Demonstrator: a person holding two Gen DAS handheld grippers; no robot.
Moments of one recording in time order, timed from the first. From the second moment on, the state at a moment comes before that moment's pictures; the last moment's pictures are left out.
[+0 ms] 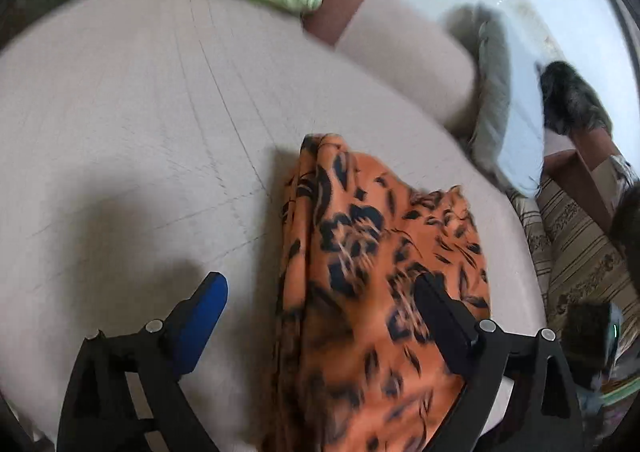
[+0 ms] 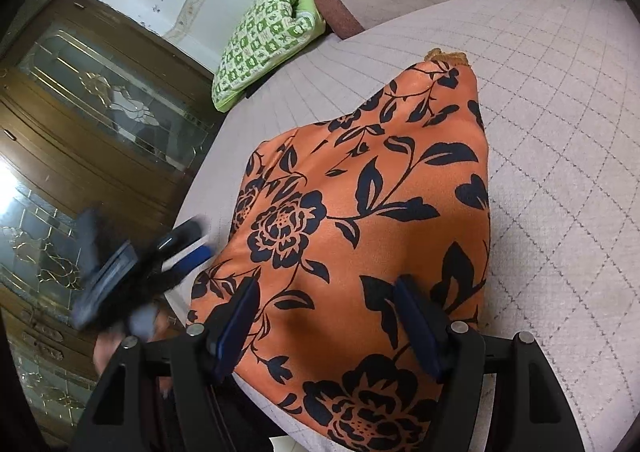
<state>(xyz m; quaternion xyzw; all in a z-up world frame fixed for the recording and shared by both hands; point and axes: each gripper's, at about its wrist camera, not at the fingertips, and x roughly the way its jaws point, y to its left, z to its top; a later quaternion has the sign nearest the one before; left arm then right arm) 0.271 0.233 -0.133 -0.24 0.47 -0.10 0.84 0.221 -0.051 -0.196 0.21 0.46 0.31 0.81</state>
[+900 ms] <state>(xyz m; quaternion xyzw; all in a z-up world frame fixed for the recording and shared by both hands) 0.274 0.204 -0.146 -0.19 0.50 -0.13 0.83 0.246 -0.114 -0.204 0.32 0.46 0.27 0.78</state>
